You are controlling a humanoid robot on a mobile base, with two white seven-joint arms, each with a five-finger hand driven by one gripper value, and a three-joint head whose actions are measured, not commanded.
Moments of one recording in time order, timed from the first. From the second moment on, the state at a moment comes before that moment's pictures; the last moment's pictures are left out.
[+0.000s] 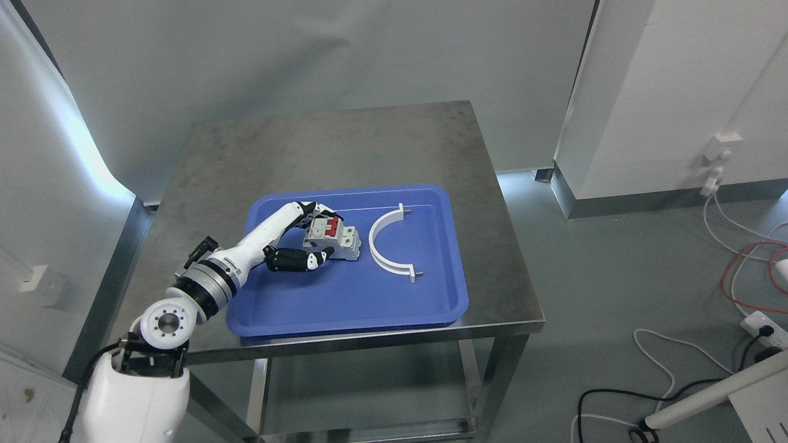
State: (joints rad) left arm -0.58 0.17 -0.07 -1.55 -0.41 0.06 -0.63; right arm 0.09 0.00 0.00 -0.24 0.07 0.11 -0.14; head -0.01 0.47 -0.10
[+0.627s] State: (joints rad) left arm -0.64 0.06 0.17 -1.55 -0.24 -0.05 -0.22; right arm 0.09 0.00 0.00 -0.24 0.07 0.11 -0.14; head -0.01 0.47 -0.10
